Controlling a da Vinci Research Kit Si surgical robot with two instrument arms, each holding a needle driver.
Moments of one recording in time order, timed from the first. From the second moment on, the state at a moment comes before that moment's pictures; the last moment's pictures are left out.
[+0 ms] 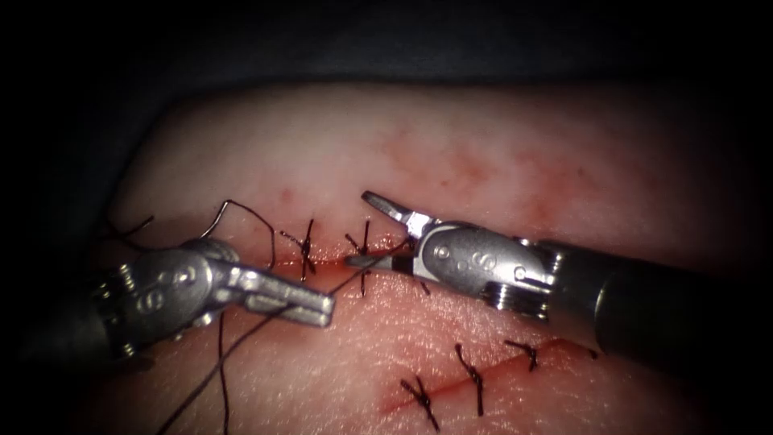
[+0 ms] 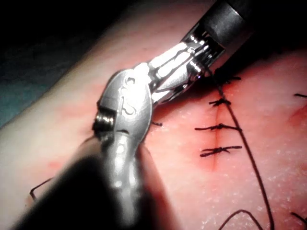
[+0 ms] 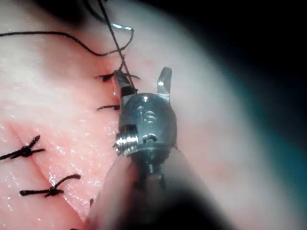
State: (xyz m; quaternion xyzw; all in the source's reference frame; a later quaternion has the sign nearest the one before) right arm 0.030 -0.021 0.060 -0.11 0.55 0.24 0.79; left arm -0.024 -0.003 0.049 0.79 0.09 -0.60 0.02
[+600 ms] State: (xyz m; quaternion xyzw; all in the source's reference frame) right arm 0.031 -0.021 0.061 -0.12 0.55 0.24 0.79; left arm -0.025 -0.005 0.048 0.79 0.09 -0.60 0.04
